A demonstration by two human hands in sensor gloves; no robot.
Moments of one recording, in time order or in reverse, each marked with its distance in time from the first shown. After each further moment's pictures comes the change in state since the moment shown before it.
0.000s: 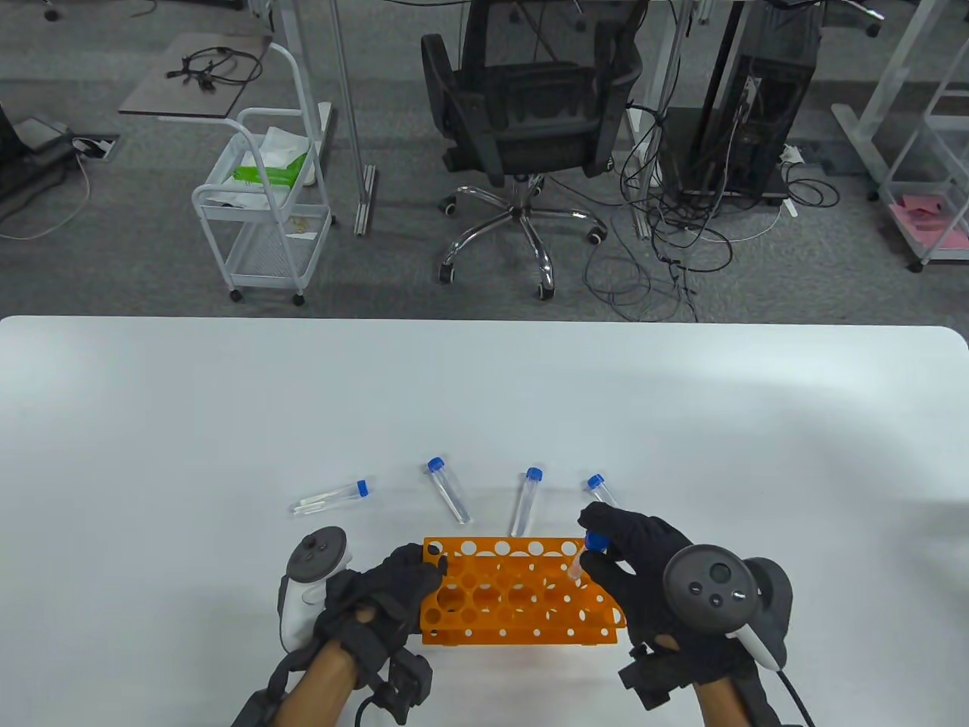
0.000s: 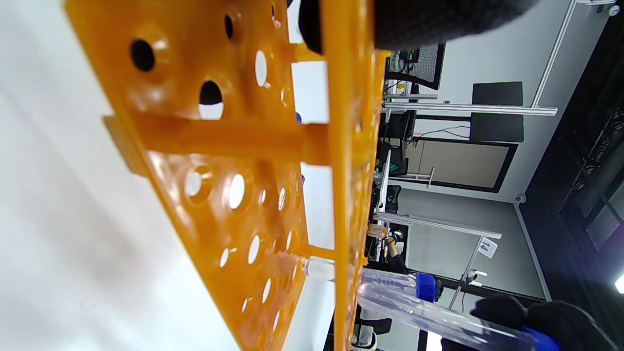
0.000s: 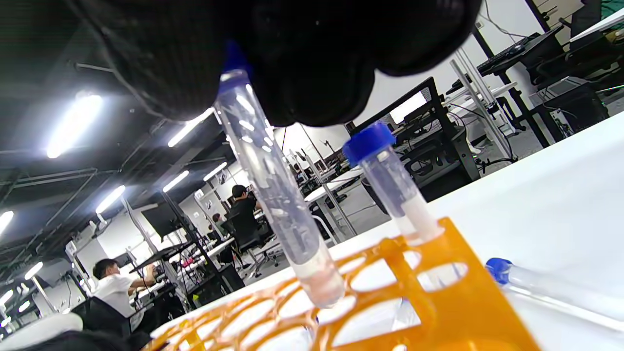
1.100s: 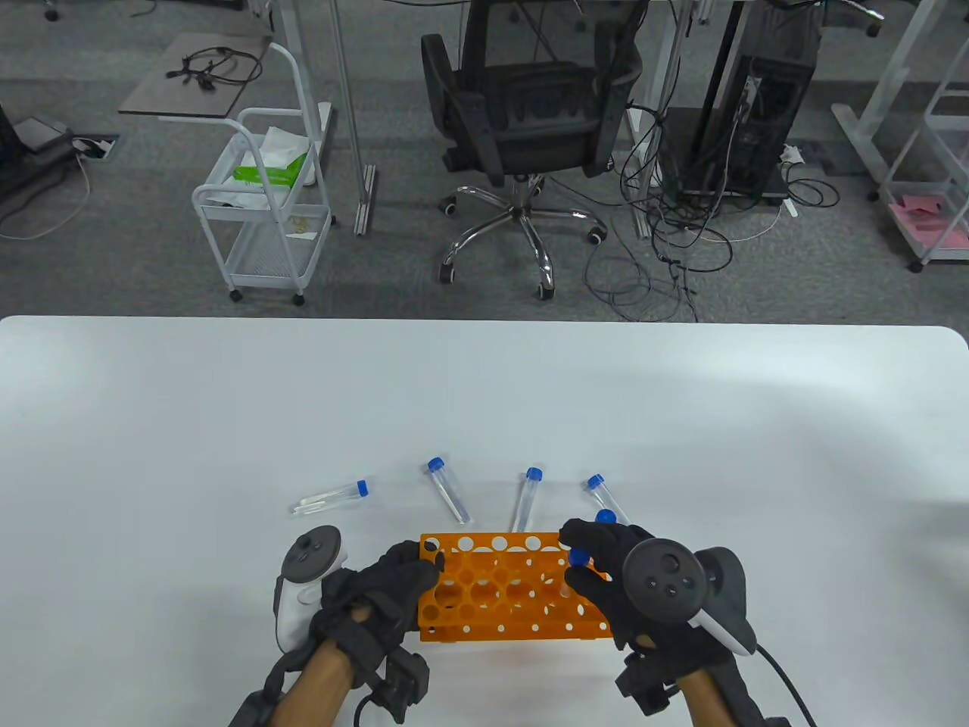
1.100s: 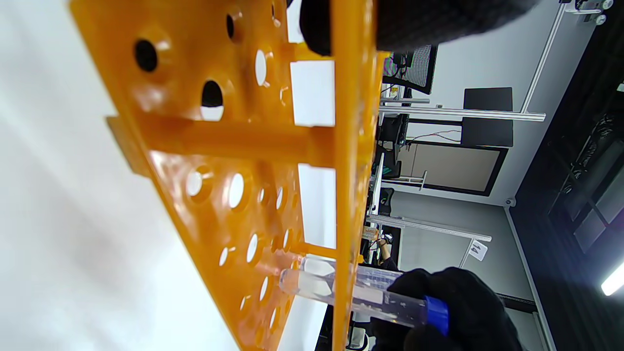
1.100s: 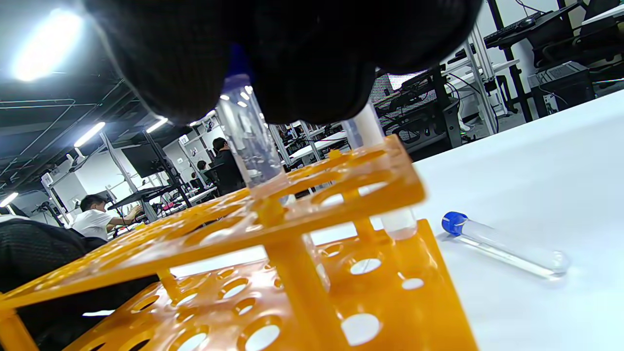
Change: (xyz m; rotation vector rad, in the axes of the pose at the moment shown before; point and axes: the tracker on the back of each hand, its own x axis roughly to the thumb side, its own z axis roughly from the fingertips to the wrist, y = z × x) left_hand 0.003 0.004 0.003 0.006 -0.017 0.017; right_hand 0.000 0.022 -0.007 0.142 0.013 0.123
